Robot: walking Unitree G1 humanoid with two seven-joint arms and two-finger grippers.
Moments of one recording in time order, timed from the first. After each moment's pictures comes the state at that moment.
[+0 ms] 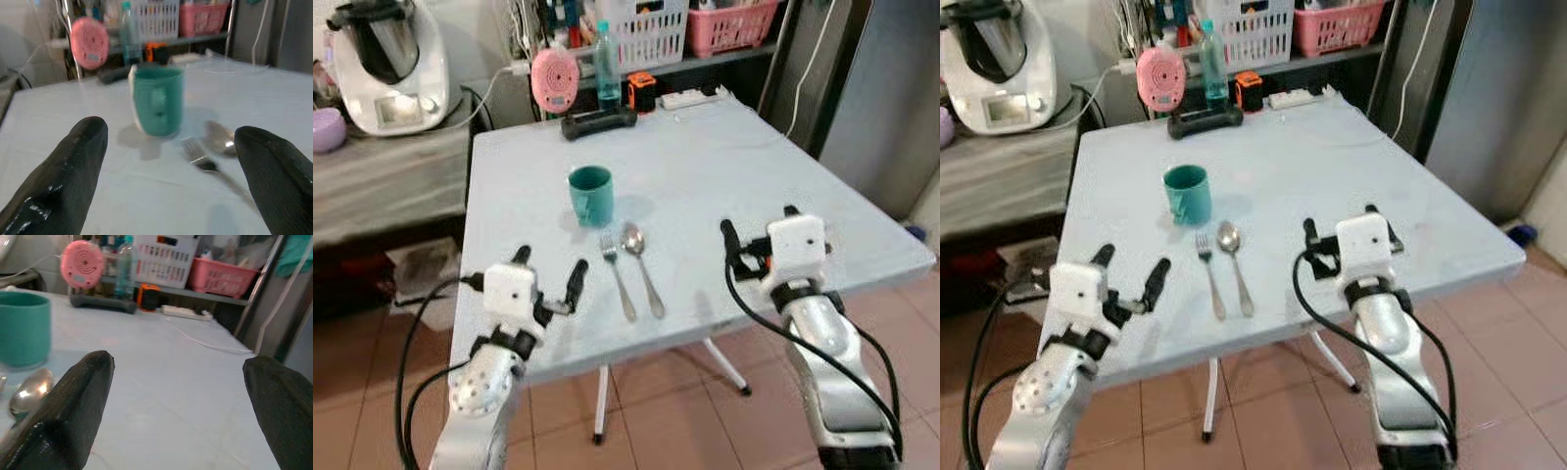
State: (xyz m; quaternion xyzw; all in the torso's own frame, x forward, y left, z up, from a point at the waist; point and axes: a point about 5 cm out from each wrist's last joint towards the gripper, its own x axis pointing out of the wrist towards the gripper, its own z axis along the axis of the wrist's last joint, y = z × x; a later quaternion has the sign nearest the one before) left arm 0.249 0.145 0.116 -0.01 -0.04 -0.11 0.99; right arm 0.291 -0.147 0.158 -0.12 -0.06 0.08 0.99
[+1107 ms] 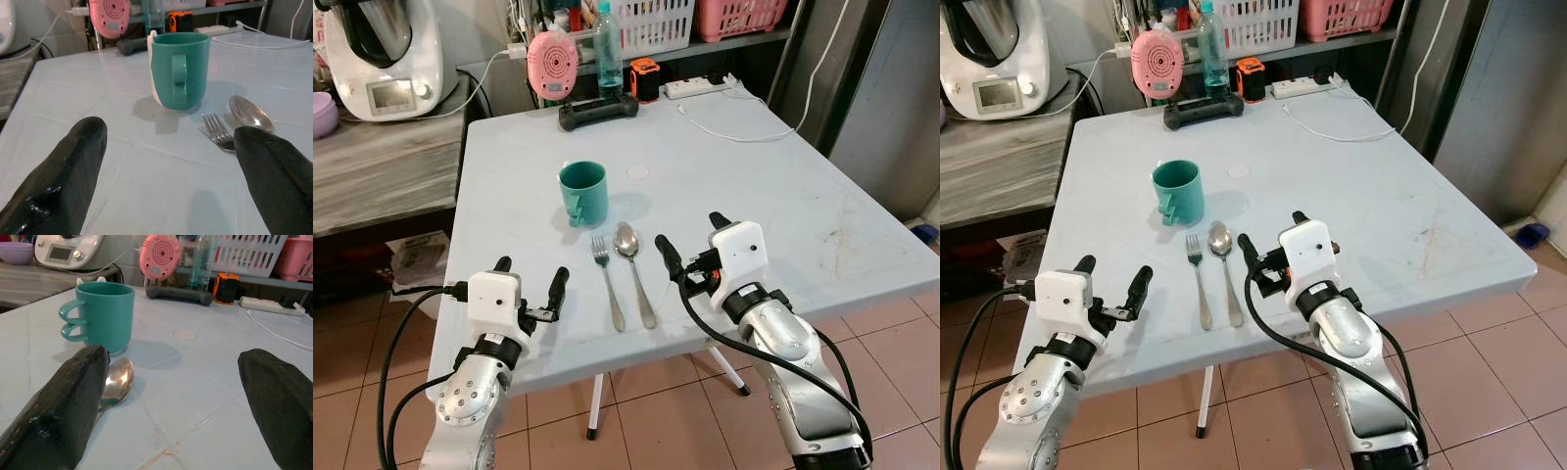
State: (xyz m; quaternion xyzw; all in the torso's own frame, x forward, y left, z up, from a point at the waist) left arm 0.244 0.155 0.111 0.00 -0.02 -0.08 1.00; right arm 0.283 -0.109 0.153 -0.08 -0.05 0.20 0.97
